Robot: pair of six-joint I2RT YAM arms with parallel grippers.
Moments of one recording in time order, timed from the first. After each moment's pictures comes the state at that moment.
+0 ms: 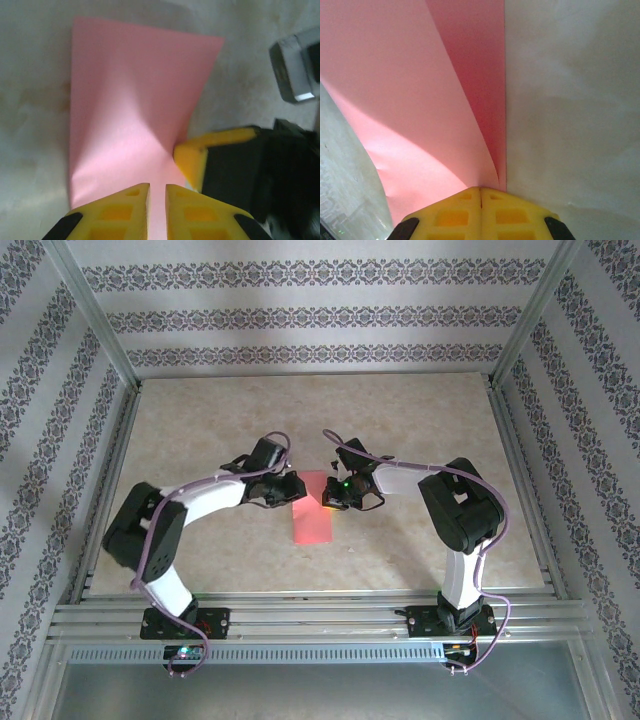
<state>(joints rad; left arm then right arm) -0.49 1.71 0.98 -0.24 0.37 -0.79 0.55 1.93 1.07 -0.34 -0.46 0.68</state>
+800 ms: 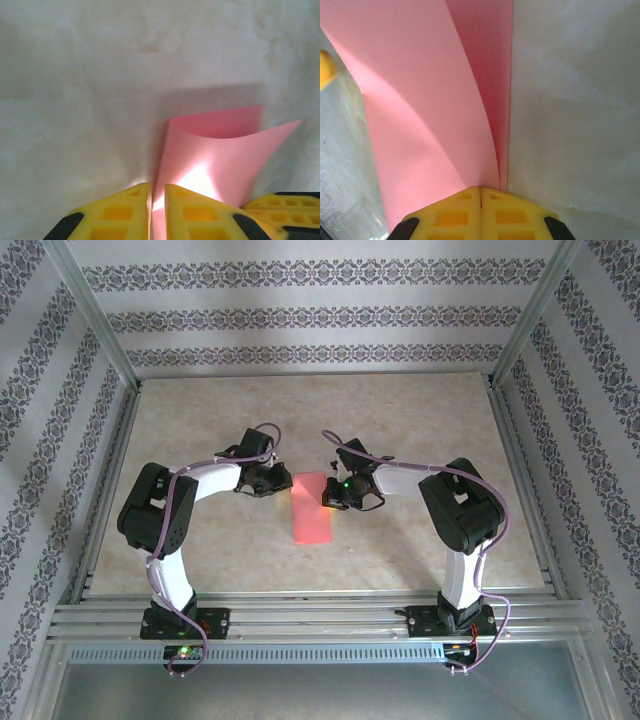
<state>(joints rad) -0.35 1.83 1.05 -0.25 0.39 -0.65 0.55 1.92 1.06 -0.33 -0.46 0.65</state>
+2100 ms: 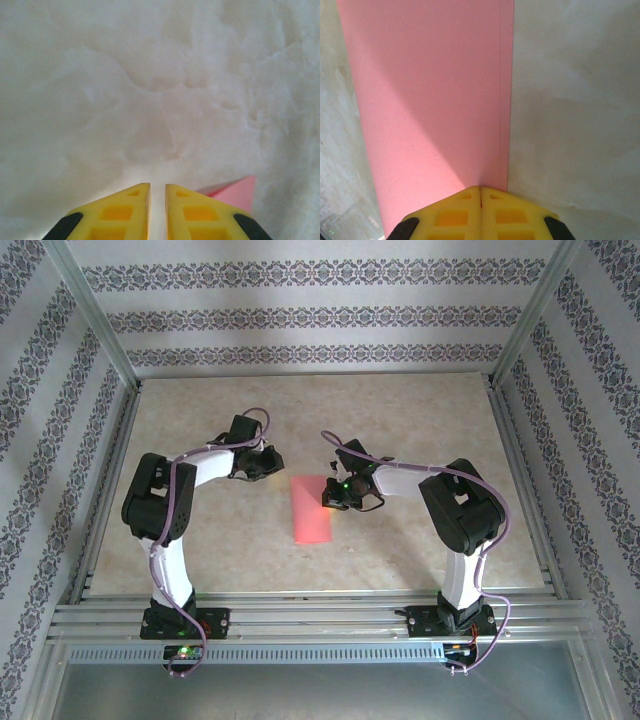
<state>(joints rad) -0.26 1.91 1.15 -0.22 0.40 -0.64 0.55 1.91 1.06 -0.32 -0.44 0.65</state>
